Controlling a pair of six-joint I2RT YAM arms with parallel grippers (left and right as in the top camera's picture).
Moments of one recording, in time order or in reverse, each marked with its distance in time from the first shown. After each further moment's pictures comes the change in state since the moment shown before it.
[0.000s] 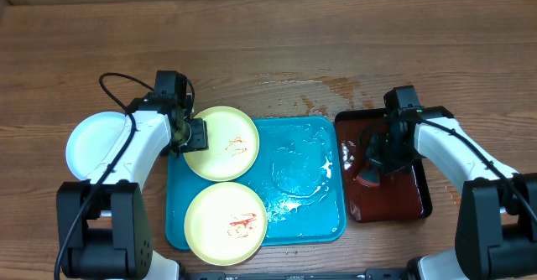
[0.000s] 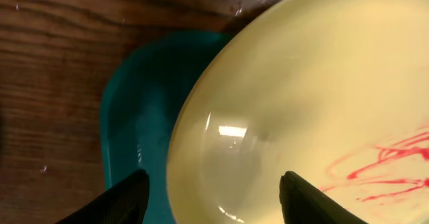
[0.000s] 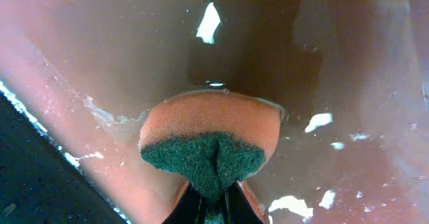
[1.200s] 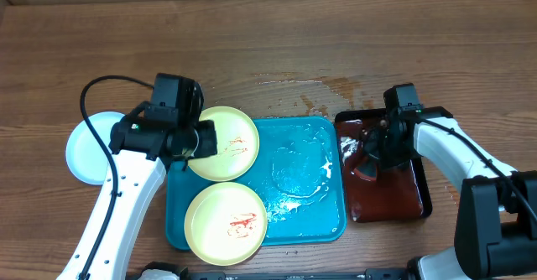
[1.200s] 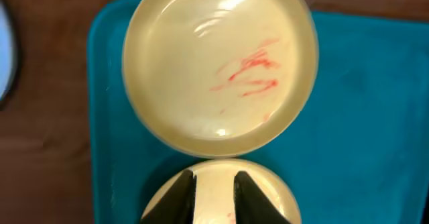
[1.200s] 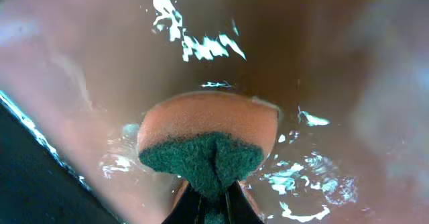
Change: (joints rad) left arm -0.145 -0.372 0.074 -0.307 0.045 -0.156; right arm 0.000 0.008 -0.001 0.049 0.012 0.074
